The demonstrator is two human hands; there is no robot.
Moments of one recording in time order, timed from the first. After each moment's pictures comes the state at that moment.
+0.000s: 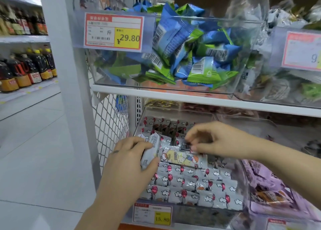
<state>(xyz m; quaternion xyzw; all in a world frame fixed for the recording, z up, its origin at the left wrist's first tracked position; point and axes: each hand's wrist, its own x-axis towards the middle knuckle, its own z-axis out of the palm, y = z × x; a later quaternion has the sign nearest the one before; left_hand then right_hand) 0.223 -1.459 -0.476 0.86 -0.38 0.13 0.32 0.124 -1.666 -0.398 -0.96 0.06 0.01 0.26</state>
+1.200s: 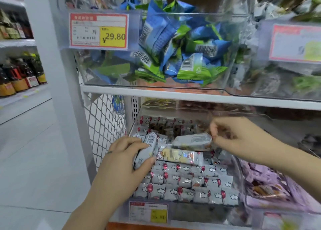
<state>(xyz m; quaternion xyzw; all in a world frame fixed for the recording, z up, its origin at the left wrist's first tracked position) 0.236 -1.457 -0.485 0.84 -0.41 0.12 0.34 0.089 -1.676 -0.396 -0.97 0.11 -0.14 0.16</state>
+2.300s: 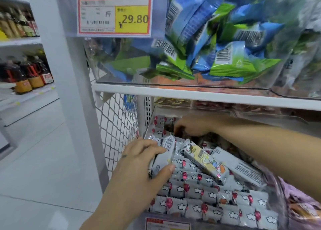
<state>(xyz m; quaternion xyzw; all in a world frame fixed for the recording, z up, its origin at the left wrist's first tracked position) 0.245 -1.458 -0.485 0.83 -0.42 0.07 0.36 0.260 -1.689 -0.433 -0.99 0.05 0.16 0.02</state>
